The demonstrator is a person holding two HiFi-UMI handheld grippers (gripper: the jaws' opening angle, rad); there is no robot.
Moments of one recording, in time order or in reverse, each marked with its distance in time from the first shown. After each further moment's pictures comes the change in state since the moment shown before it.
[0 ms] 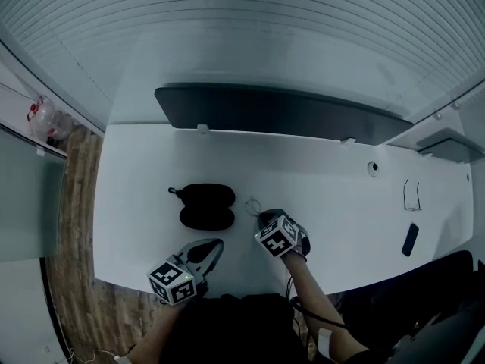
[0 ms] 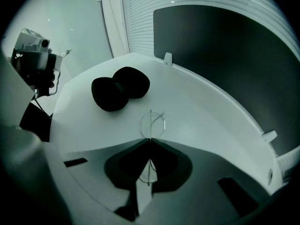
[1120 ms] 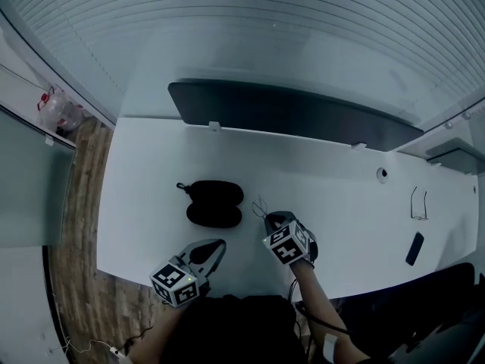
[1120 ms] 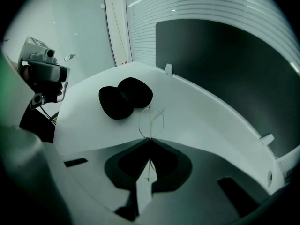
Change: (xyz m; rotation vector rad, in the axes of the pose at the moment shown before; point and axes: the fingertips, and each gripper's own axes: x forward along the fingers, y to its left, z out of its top) left arm -0.010 -0.001 -0.001 0.027 -0.027 0.059; right arm -0.025 0.005 0.013 -0.006 -0.082 0.001
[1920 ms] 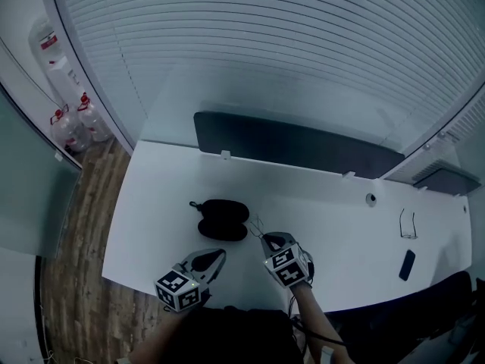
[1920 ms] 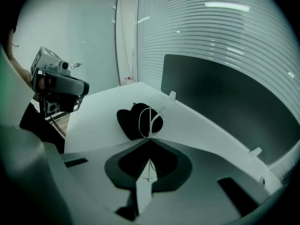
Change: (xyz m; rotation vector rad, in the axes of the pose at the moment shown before) left arm -0.027 -0.007 0.021 0.098 -0.092 0.006; right arm -0.054 0.030 0.041 -0.034 -0.195 -0.051
